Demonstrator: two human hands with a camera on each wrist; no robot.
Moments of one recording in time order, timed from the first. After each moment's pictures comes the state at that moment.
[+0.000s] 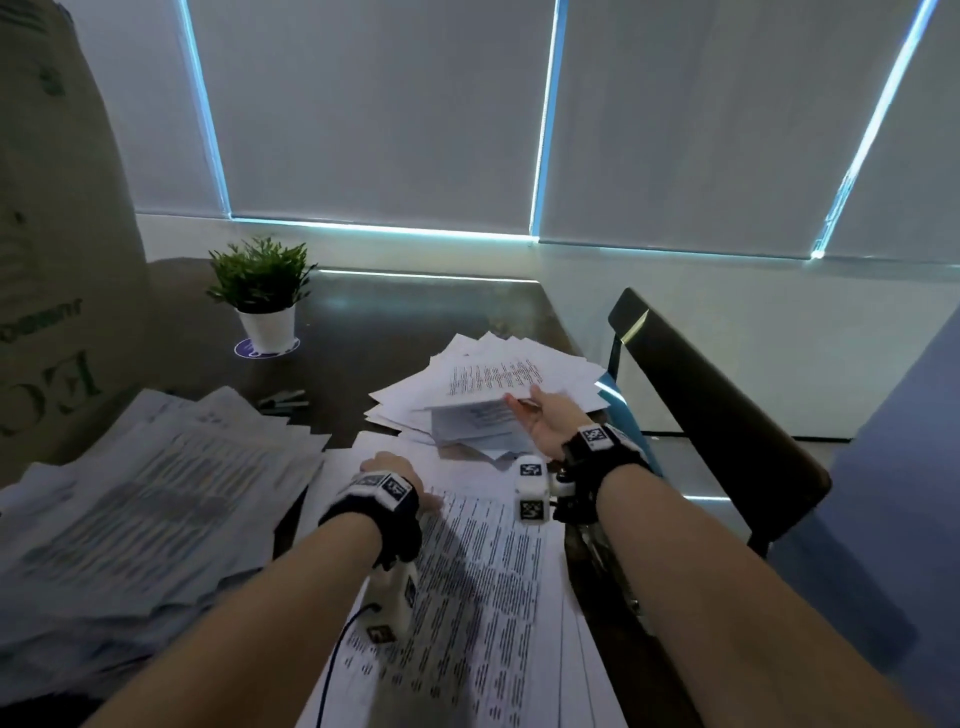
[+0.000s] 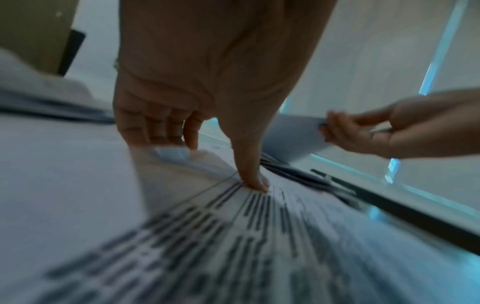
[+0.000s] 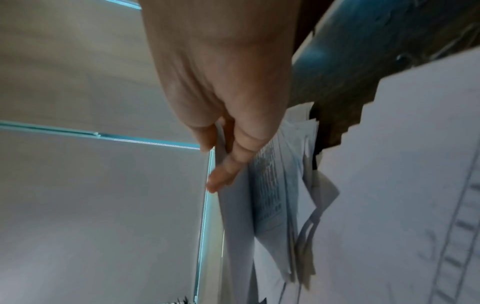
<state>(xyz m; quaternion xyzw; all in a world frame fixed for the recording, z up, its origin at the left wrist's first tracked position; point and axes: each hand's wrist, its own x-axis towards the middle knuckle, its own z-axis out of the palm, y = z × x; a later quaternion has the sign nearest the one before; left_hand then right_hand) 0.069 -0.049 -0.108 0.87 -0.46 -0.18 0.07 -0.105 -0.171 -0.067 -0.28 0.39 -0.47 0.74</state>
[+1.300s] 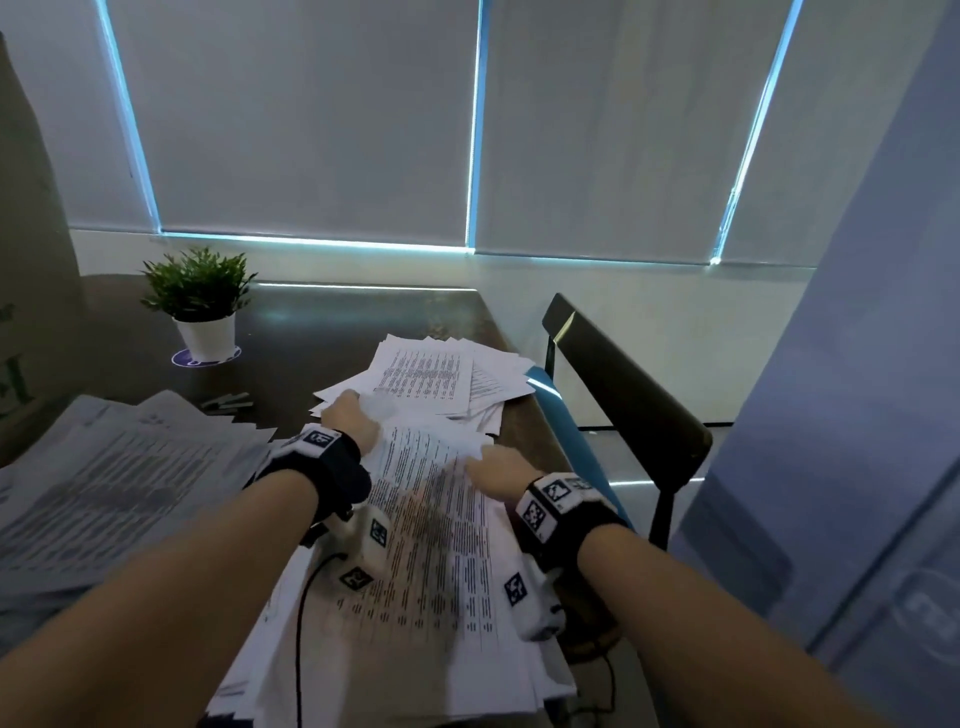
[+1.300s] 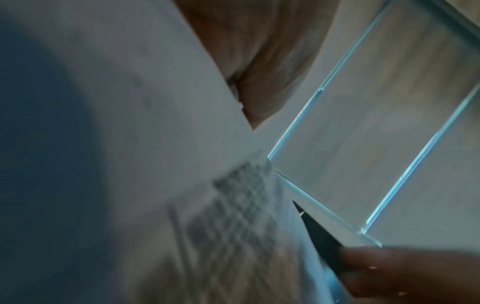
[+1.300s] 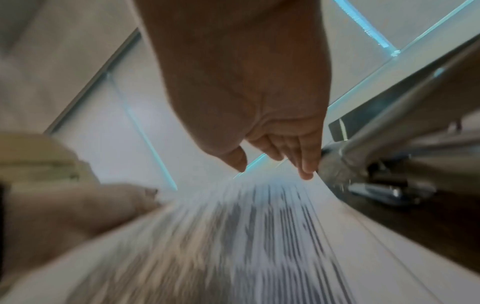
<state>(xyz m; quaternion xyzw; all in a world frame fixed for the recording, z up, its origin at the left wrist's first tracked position) 0.036 -0.016 -0.049 0.80 -0.49 -0.12 0.33 -0.164 -0.041 -0.073 -0.81 0.55 -0.04 0.22</state>
